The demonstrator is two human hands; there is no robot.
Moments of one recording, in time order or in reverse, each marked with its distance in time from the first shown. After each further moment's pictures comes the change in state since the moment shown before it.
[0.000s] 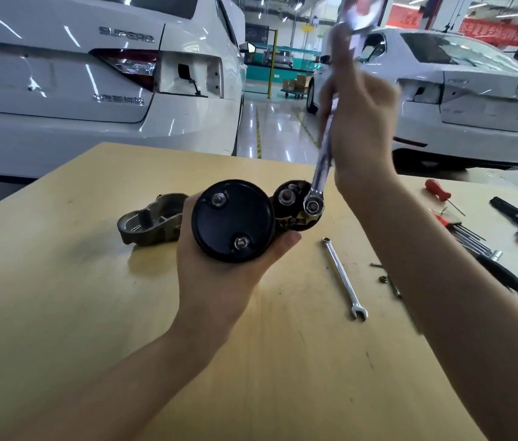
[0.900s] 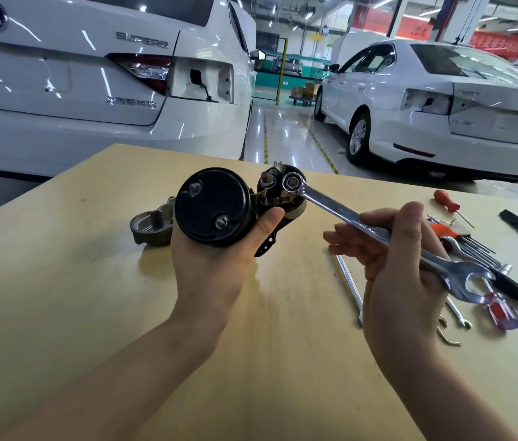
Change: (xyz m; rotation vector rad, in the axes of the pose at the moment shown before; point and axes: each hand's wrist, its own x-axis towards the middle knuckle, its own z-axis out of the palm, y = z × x) left_hand 0.013 0.006 -0.005 0.001 0.120 -0.091; right_hand -0.112 0.026 -0.050 0.161 0.119 0.121
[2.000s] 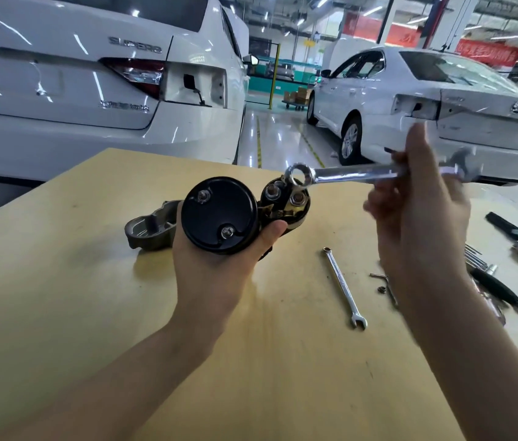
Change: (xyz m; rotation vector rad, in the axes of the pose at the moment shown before) left_hand -0.001 -0.003 -0.001 0.001 -0.077 0.065; right_hand 0.055 -0.039 0.012 0.138 0.099 0.160
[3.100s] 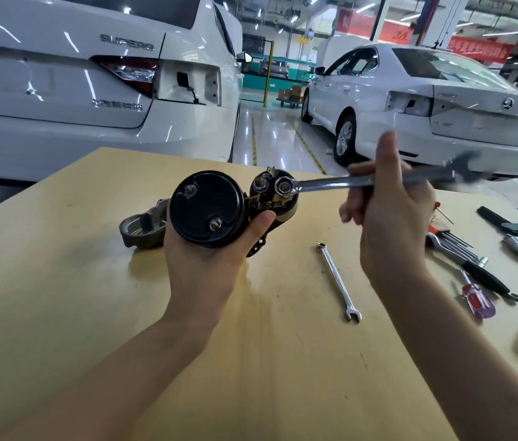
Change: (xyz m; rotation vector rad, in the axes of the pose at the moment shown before) left_hand 0.003 -0.001 0.000 0.009 0.034 -0.034; right_hand 0.001 0.020 0.001 -0.214 -0.087 -0.136
